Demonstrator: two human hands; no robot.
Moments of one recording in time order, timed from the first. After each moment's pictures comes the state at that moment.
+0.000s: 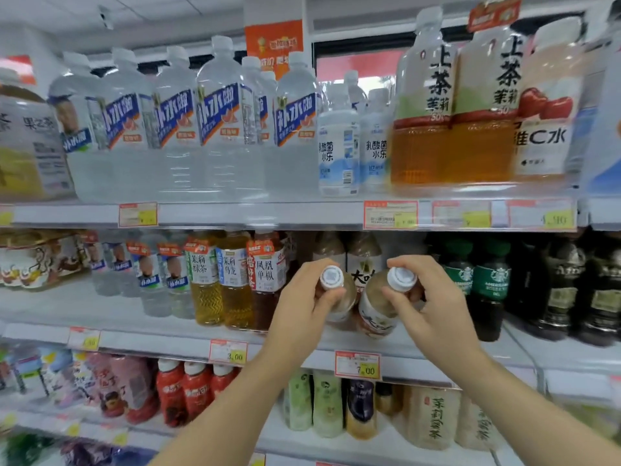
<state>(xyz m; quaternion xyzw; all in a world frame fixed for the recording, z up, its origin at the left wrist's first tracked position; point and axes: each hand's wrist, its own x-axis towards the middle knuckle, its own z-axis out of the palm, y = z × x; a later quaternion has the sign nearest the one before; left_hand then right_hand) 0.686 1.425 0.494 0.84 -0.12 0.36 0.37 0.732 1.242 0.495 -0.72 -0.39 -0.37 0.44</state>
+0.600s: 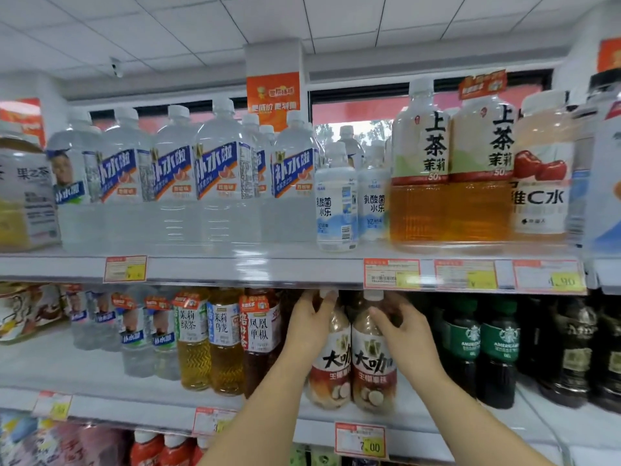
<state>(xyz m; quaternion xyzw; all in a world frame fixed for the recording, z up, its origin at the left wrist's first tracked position) 0.767 1.427 0.527 0.76 0.02 0.27 0.59 0.800 1.285 0.509 -0.74 -0.22 -0.19 0.61</state>
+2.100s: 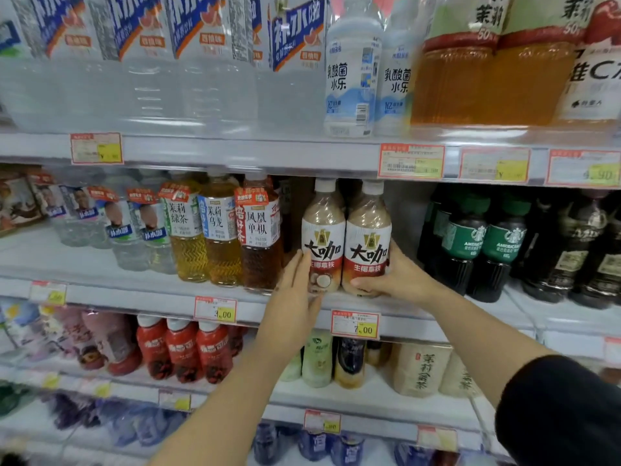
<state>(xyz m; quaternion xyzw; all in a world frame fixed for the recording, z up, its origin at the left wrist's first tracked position) 0.725 1.454 0.406 0.91 -0.03 0.28 0.30 0.811 1.274 0.461 -0.83 -0.26 0.03 0.49</state>
